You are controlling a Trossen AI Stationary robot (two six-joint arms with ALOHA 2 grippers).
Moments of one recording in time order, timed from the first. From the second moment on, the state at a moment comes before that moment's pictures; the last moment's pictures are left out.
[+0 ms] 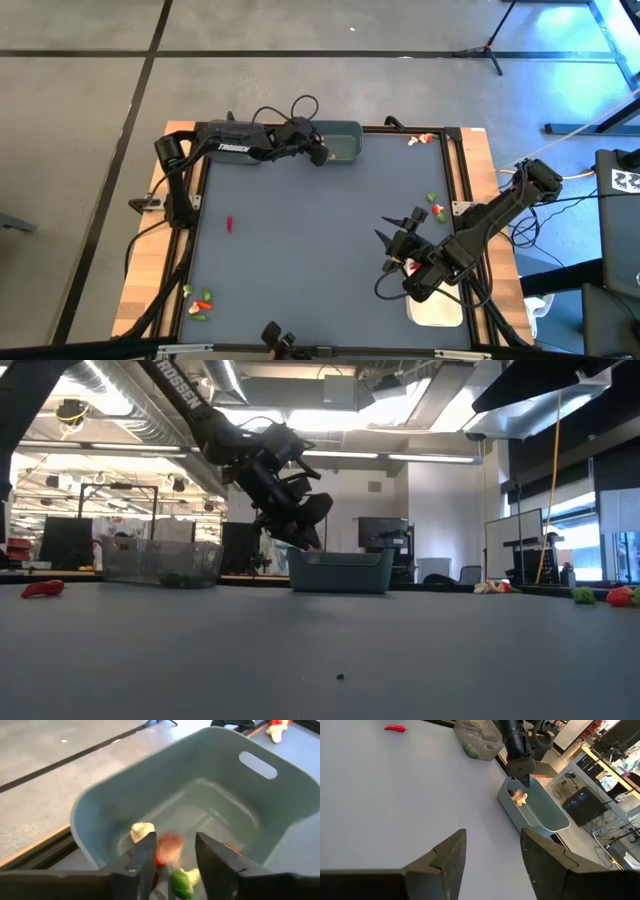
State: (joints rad) left arm 0.51 1.87 1.09 0.14 -0.24 -0.25; right arm 0.71 1.44 1.05 -0.84 1.12 0.73
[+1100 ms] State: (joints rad) left arm 0.18 1.26 1.08 -1.16 -0.23 -0.74; right arm 0.71 1.44 1.05 -0.81 1.05 0.73
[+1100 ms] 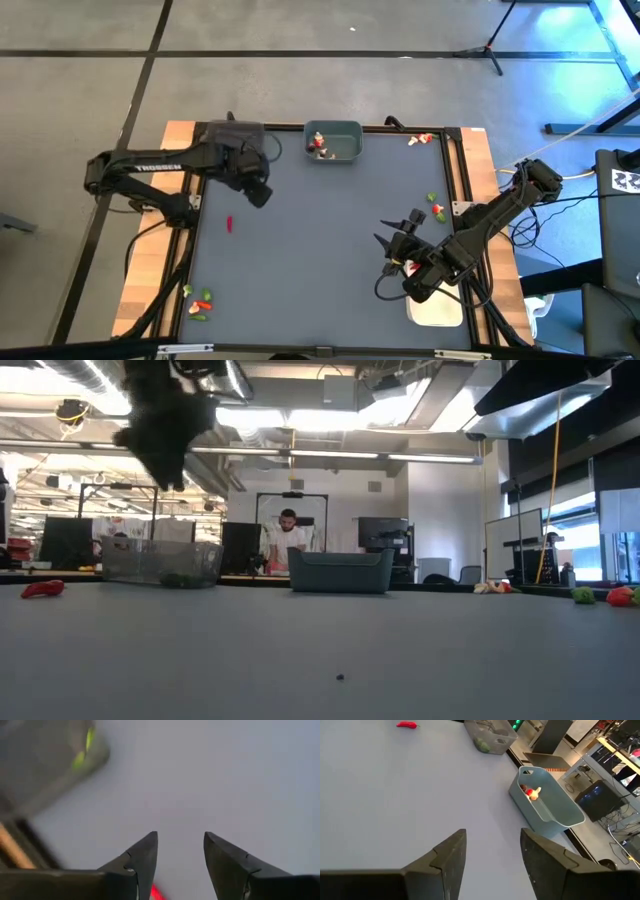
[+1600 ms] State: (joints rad) left arm 0.03 1.27 0.89 -1.16 -0.16 -1.13; right arm 0.71 1.44 1.05 -0.80 1.04 0.73
